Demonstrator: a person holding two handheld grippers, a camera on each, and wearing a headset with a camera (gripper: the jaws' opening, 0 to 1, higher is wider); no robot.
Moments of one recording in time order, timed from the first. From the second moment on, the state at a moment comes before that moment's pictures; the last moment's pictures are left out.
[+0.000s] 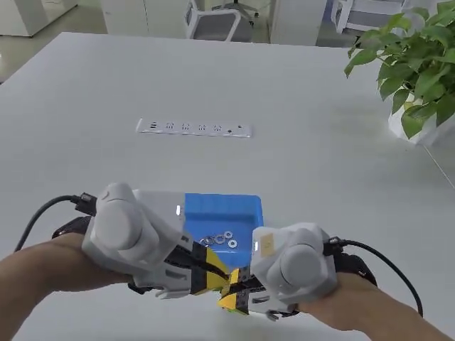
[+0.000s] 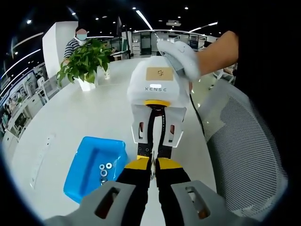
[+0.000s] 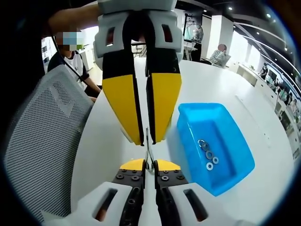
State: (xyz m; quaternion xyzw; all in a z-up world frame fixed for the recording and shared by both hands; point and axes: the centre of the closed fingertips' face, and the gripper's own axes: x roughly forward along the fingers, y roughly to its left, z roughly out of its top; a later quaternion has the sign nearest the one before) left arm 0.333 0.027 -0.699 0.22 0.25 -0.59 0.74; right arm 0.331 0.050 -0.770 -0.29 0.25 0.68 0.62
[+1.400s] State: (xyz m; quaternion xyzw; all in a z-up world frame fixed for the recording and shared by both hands) left arm 0.326 0.077 -0.684 0.06 0.25 -0.50 0.83; right arm 0.348 0.042 -0.710 -0.29 0.24 0.68 0.63
